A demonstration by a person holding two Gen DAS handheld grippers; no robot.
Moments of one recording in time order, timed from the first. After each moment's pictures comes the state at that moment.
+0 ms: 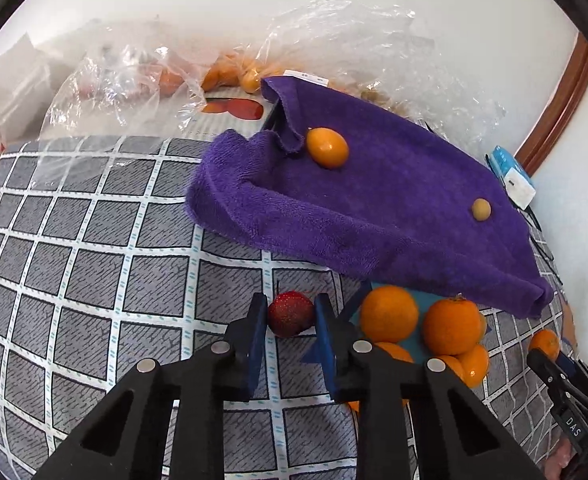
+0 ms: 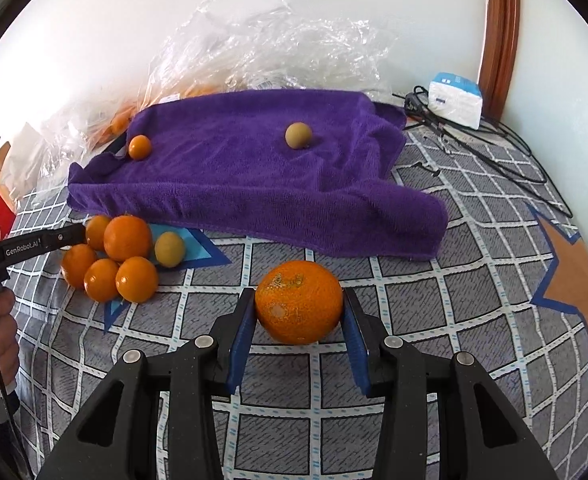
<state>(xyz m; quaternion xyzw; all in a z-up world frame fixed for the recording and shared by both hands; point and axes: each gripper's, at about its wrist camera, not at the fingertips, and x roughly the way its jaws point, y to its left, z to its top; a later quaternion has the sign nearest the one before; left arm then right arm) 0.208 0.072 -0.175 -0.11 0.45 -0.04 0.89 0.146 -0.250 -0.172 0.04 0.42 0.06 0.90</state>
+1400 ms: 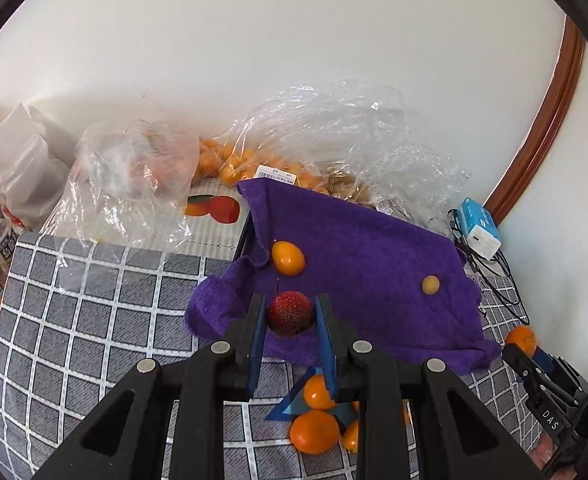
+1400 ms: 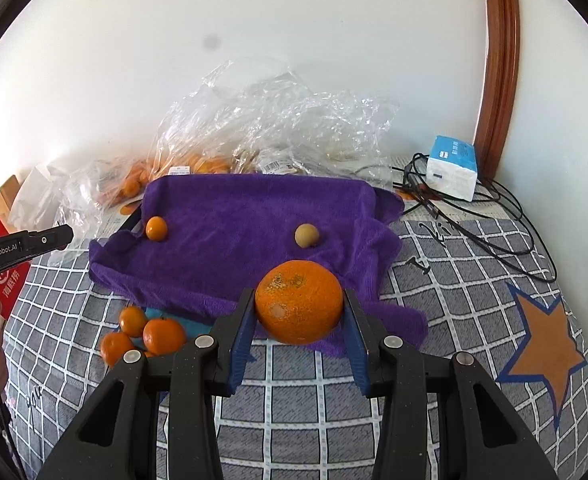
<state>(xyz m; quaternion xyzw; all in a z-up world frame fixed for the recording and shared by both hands) 0.219 0.069 -0.081 -0.10 0.39 -0.06 0.91 0.173 -0.247 -0.099 0.04 0.36 0.06 0.93</state>
